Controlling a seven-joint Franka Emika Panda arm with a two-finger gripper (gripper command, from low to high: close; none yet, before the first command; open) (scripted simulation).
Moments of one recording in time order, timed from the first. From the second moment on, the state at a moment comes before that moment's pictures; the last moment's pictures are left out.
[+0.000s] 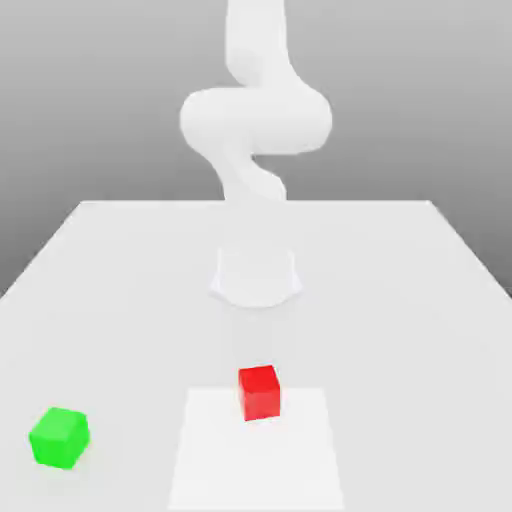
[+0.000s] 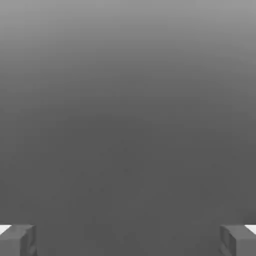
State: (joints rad) arm 0.01 -0.74 0.00 -2.36 0.00 2.35 0.78
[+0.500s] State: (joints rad) arm 0.04 -0.25 -0.04 -2.83 -0.02 2.72 0.64
